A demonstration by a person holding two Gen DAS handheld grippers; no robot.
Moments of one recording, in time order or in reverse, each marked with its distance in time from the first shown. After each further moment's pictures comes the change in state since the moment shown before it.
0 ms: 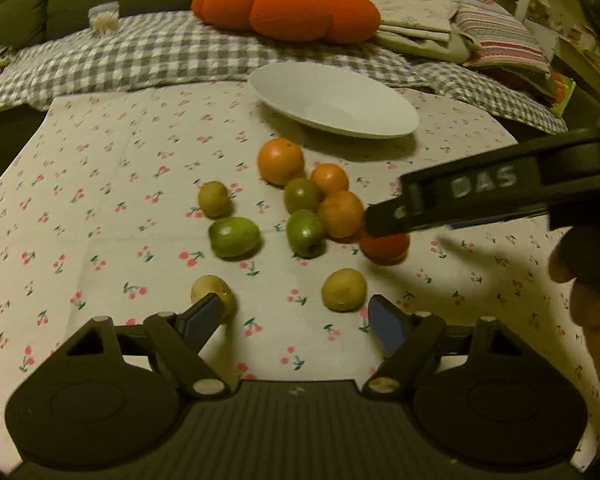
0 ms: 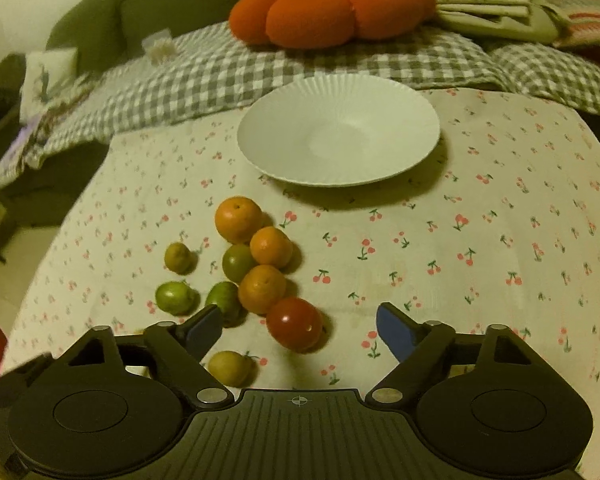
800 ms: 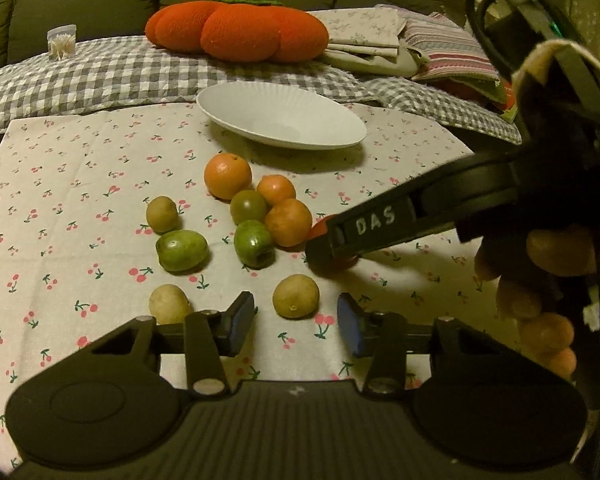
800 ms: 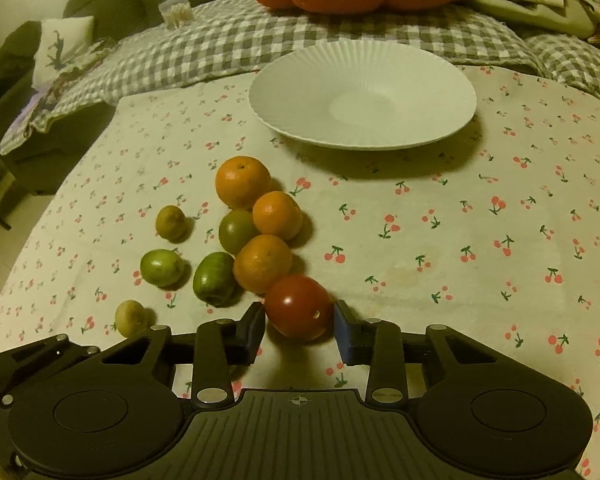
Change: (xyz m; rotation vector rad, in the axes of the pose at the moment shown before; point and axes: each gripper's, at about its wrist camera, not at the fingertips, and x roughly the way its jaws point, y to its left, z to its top) left arm -0.001 -0.006 -0.012 0.053 -0.099 -0.137; right arm 0.030 -0.002 -0.009 -0.051 0.040 0.023
